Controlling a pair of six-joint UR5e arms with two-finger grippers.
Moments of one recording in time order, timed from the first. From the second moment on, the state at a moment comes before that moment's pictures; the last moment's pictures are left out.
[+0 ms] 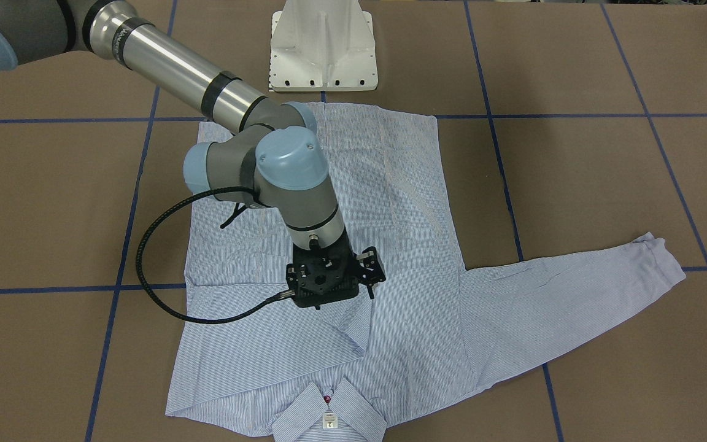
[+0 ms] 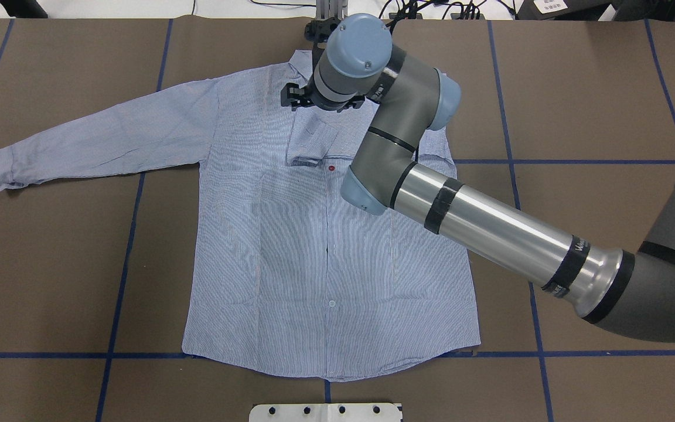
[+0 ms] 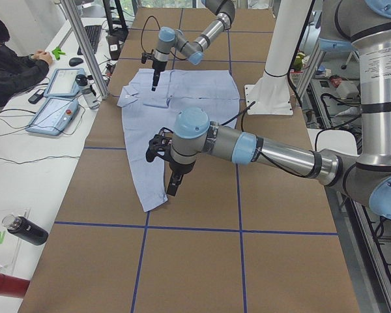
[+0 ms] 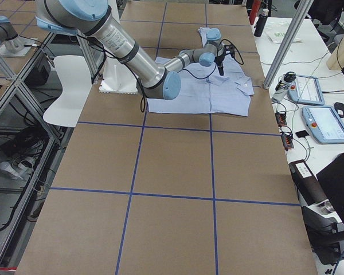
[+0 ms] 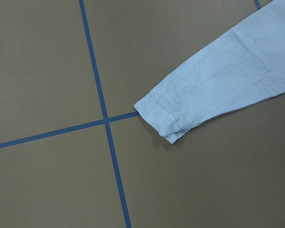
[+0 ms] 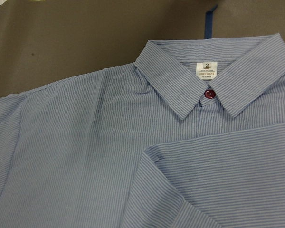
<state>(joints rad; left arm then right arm) -1.59 -1.41 -1.99 -1.60 -2.39 0.05 0.69 -0.57 1.00 -0.94 1.83 1.11</state>
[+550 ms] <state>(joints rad) -1.59 -1.41 -1.99 -1.60 -2.39 0.05 0.66 -0.62 0.93 -0.81 1.78 1.11</state>
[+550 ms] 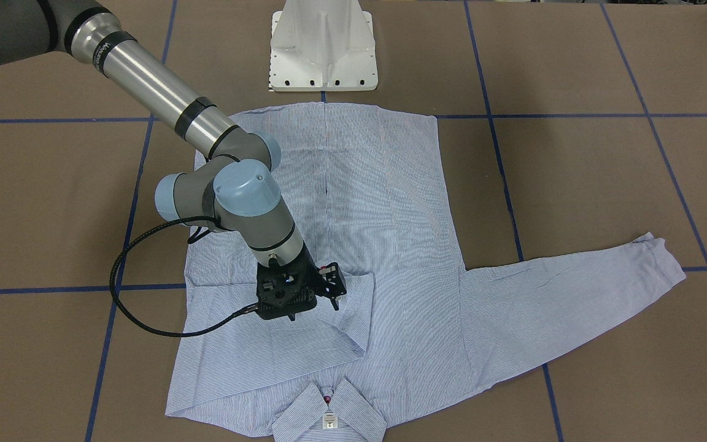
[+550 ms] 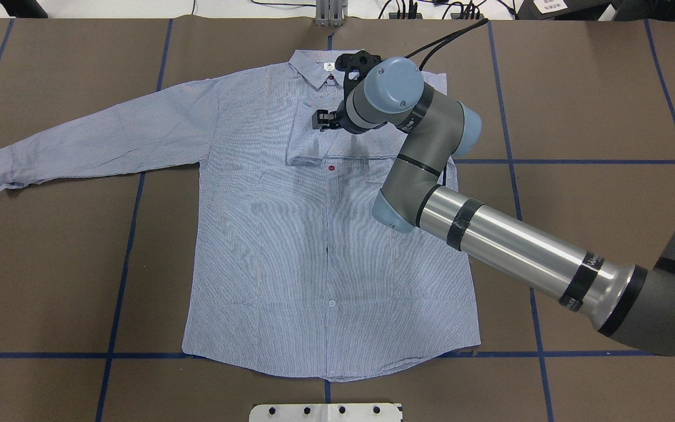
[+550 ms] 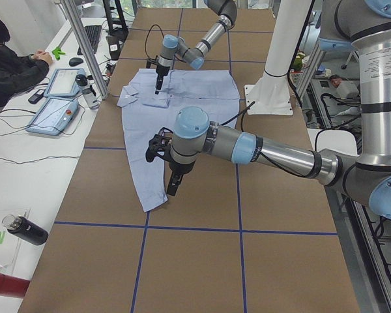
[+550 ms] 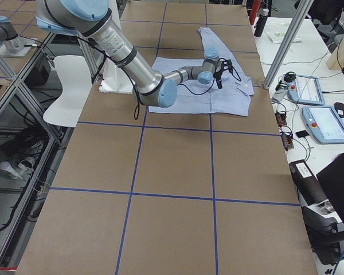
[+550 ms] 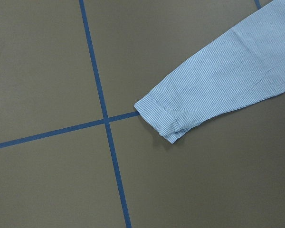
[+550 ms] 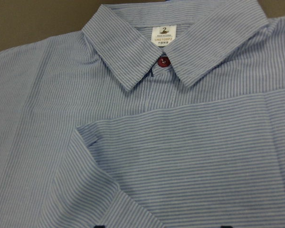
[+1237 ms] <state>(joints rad) -1.59 -1.41 -1.99 -1.60 -2.39 0.05 0.63 -0.59 0.91 -0.85 1.72 1.11</state>
